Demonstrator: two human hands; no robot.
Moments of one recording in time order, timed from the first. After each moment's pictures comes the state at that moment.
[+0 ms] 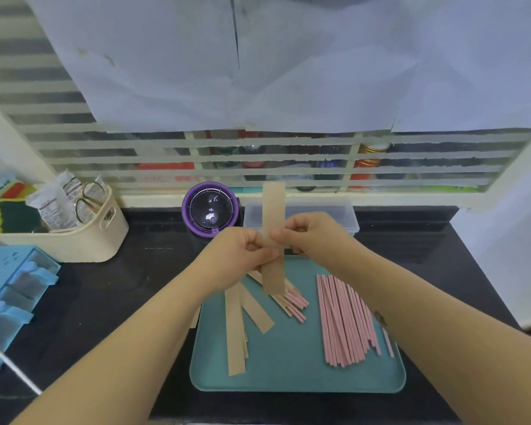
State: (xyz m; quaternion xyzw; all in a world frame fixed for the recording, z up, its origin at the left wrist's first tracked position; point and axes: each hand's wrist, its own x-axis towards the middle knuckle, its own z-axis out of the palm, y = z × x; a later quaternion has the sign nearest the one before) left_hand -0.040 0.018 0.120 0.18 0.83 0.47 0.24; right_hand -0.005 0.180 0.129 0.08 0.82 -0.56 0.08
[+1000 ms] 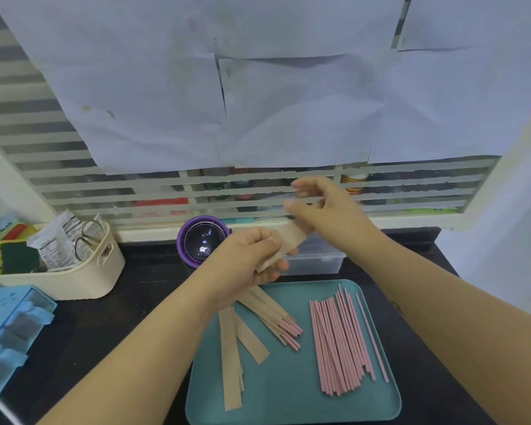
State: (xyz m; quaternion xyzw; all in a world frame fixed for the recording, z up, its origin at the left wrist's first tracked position) left_hand -0.030 0.051 0.174 0.12 0.68 0.66 0.30; right_hand -0.011 0.213 0.197 0.06 0.84 -0.53 -0.10
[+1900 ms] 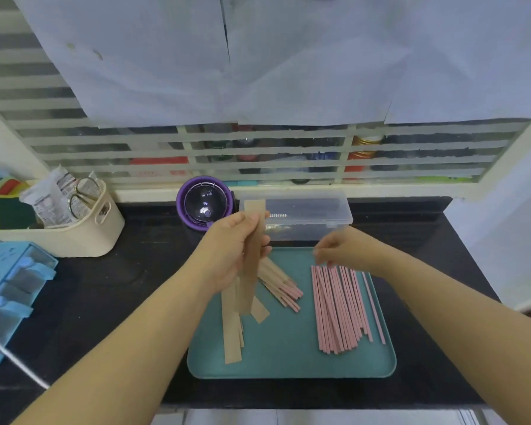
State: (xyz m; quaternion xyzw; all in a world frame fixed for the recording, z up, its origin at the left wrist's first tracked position) left_hand -0.031 0.041 0.138 -0.02 0.61 0.75 0.26; right_hand 0.003 0.249 0.101 0.09 0.90 -0.37 0.19
